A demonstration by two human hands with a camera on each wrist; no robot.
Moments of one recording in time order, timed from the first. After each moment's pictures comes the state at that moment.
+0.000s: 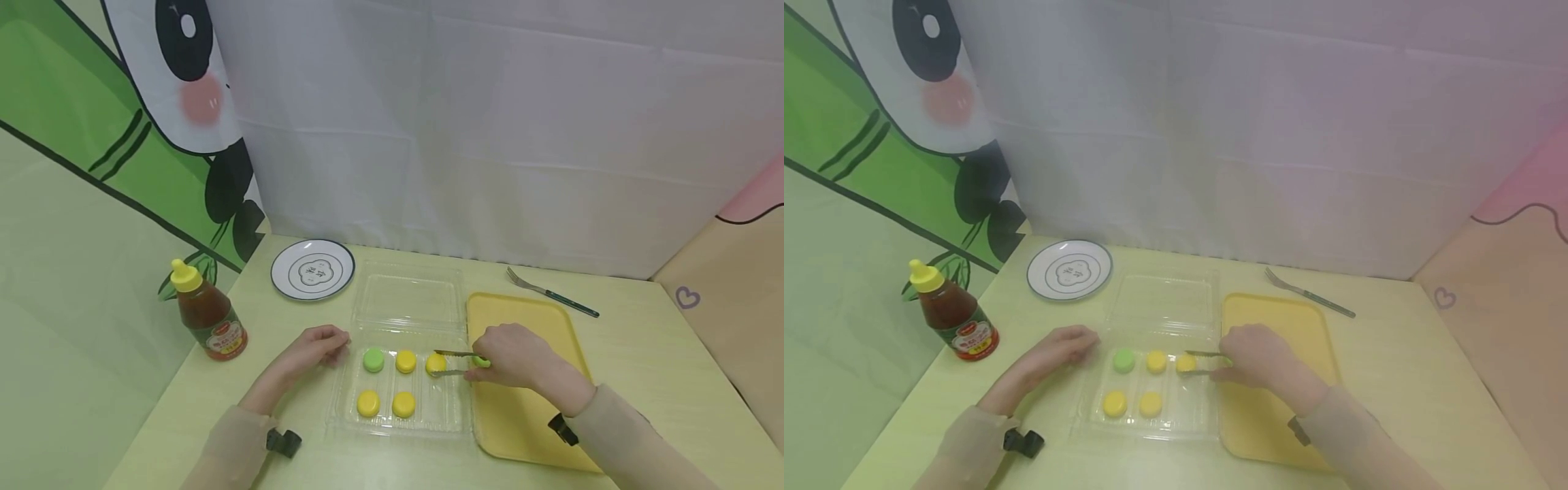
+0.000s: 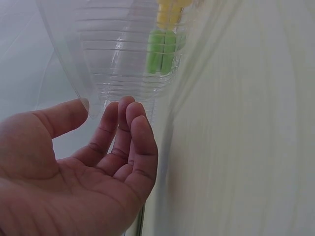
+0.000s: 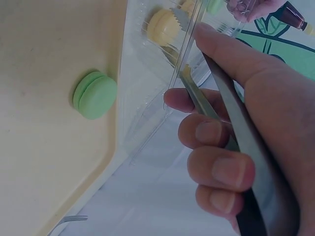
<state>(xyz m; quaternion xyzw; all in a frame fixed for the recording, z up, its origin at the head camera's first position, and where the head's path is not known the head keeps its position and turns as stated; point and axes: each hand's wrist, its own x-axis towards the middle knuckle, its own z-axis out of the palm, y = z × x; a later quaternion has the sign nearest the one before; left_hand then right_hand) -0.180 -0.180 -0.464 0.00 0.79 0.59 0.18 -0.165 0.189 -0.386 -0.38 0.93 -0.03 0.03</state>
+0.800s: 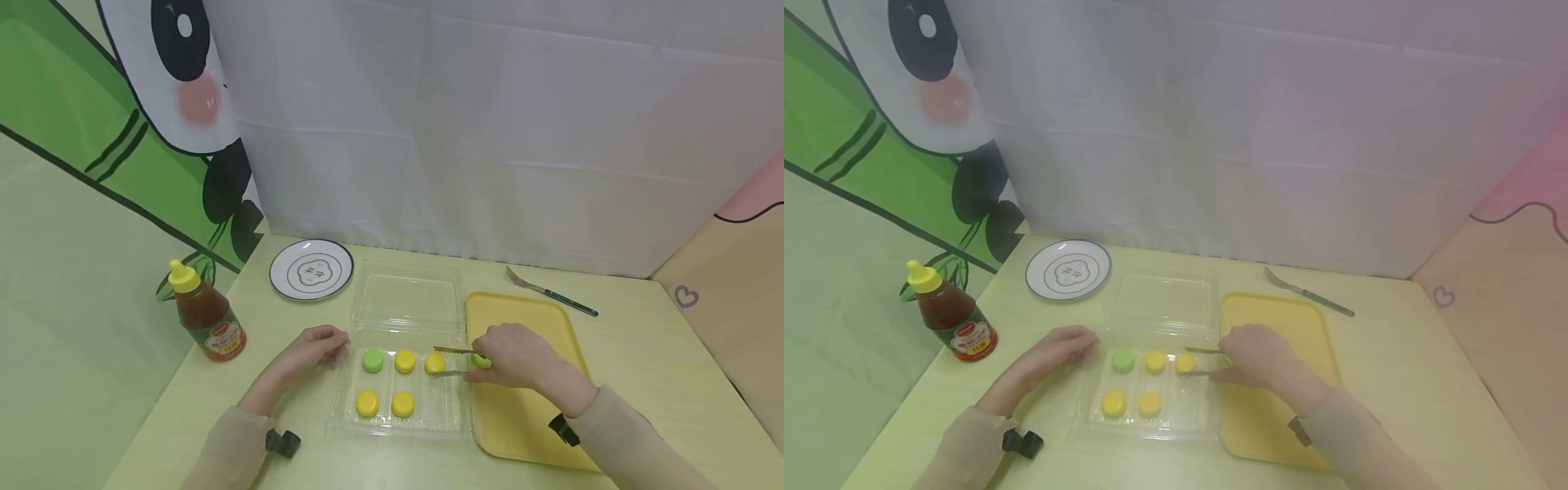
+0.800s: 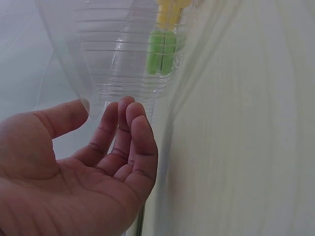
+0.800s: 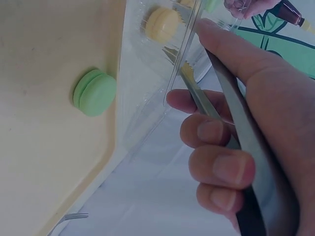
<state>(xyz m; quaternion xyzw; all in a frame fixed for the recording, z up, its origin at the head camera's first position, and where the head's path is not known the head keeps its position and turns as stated) -0.177 -0.179 -0.462 0.00 0.79 0.59 0.18 -0.163 0.190 -0.380 -0.37 0.93 -0.03 0.03</state>
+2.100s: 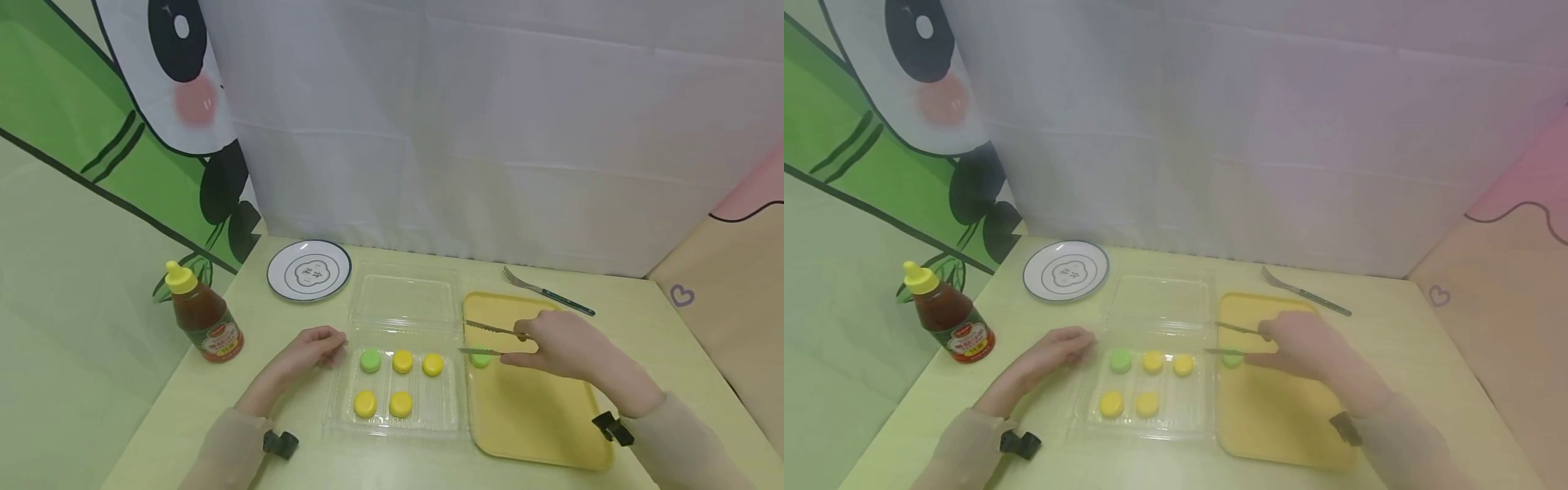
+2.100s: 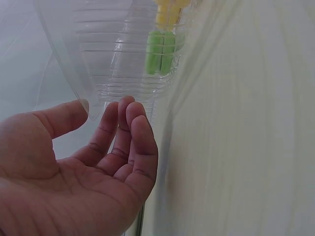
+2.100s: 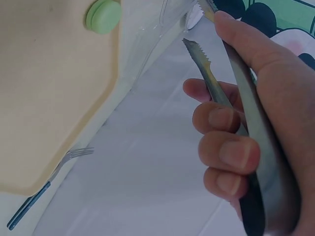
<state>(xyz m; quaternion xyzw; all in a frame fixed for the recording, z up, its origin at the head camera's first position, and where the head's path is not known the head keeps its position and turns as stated) -0.179 -0.179 -0.464 0.01 0.78 0.59 0.18 -0.164 0.249 -0.358 -0.33 0.94 -0.05 -0.01</state>
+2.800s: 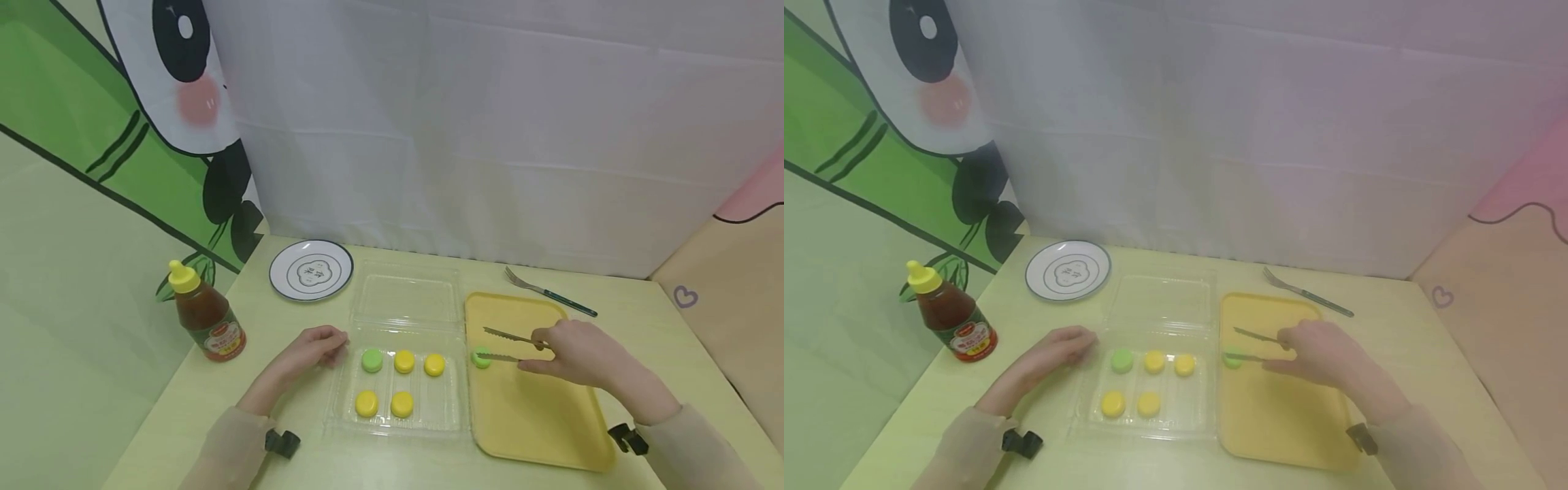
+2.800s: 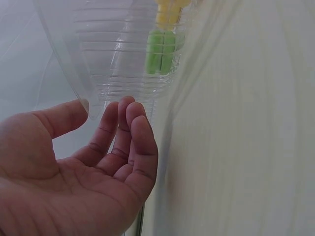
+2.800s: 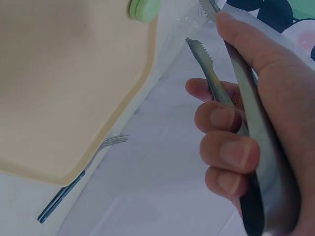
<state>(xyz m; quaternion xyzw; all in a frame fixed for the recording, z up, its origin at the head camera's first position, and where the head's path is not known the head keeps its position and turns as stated) -0.180 -0.179 -0.465 0.00 0.79 0.59 0.18 -0.166 0.277 -0.376 -0.32 0.94 -0.07 0.02</state>
